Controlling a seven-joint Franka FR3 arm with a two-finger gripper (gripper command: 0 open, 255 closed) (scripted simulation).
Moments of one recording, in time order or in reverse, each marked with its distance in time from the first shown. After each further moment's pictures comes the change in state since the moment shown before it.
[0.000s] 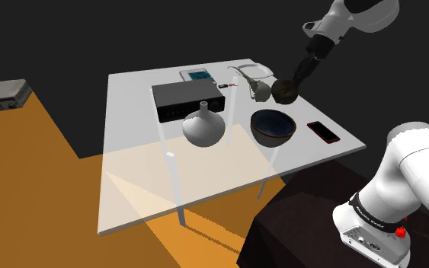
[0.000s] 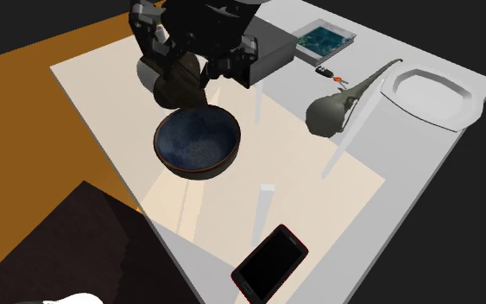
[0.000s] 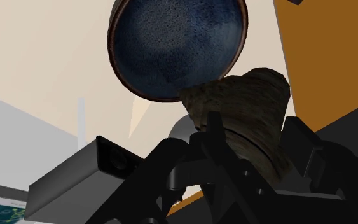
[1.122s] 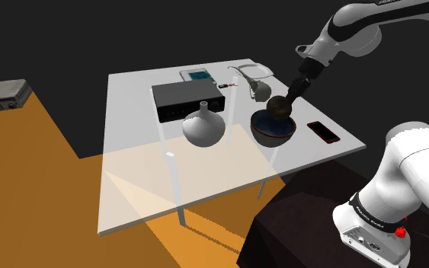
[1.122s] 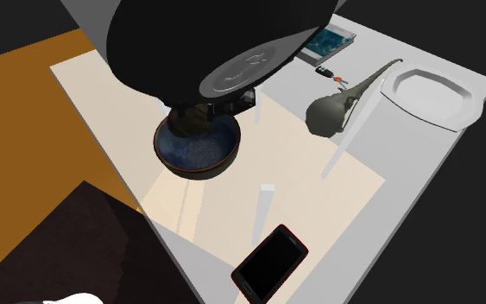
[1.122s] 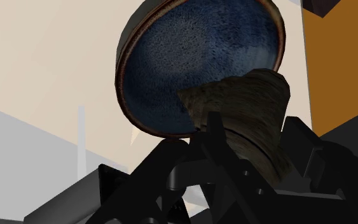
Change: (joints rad) arm 0.037 0.061 -0.100 -0.128 0.012 0.172 -0.100
